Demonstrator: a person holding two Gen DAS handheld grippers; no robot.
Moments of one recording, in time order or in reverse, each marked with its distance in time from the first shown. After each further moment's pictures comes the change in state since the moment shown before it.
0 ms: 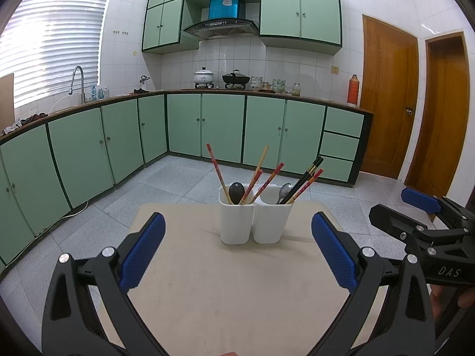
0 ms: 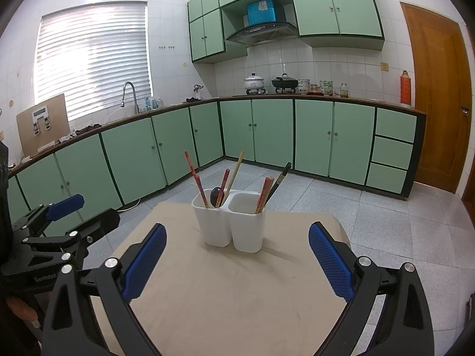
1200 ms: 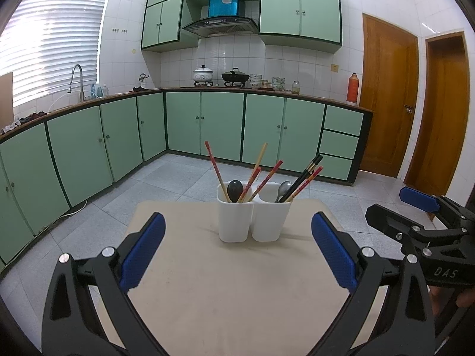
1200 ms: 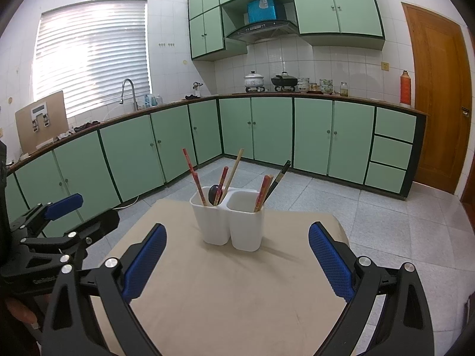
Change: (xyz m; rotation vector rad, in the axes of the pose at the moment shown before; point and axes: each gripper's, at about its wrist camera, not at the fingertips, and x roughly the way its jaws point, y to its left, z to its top) left arm 0.002 0.002 -0.003 -0.003 0.009 -0.006; right arm 0.003 0.002 0.000 -0.006 0.010 -0.005
